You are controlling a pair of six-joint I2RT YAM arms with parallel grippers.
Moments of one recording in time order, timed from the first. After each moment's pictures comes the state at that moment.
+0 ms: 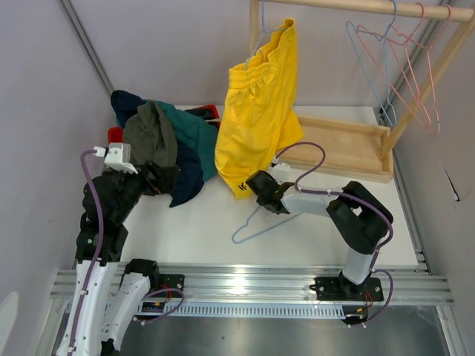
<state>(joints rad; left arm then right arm) -0.09 0.56 0.83 -0.39 0.23 -0.31 0.83 1.81 1.00 -0.25 0.53 0.97</state>
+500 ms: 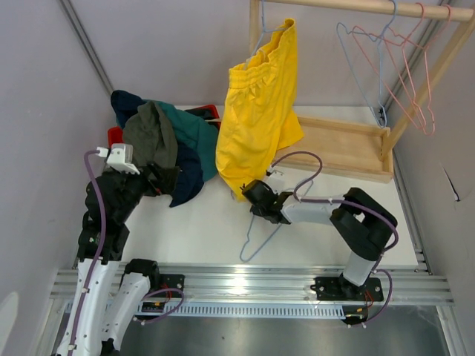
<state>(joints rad) -0.09 0.56 0.81 -0.39 0.23 -0.31 0.89 1.78 0.94 -0.10 0.46 1.06</state>
